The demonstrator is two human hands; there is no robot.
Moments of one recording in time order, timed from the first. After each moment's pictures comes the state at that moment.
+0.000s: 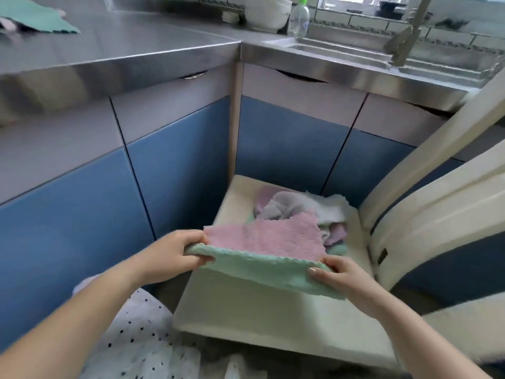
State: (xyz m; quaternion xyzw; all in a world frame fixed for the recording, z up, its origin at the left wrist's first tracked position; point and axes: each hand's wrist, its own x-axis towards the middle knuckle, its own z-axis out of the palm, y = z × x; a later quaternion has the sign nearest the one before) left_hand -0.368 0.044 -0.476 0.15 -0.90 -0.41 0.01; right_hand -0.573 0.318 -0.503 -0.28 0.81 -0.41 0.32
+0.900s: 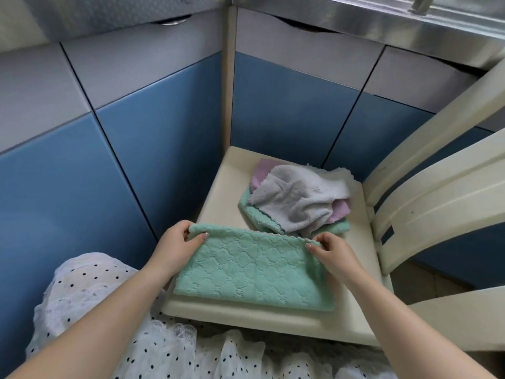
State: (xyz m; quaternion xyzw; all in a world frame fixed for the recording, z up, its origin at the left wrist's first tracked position) left_hand -0.401 0.054 -0.568 0.39 -0.76 -0.51 0.11; right_hand -0.609 0.300 -0.578 -0.22 0.90 -0.33 0.19
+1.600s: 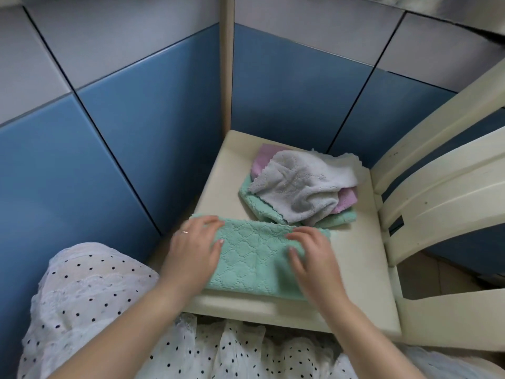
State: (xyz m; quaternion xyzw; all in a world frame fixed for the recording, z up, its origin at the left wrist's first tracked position) left_hand -0.402 0.095 -0.576 0.25 -0.94 -0.18 0.16; right_hand -0.545 0.282 -0.585 -0.38 0.87 -0.31 -0.03
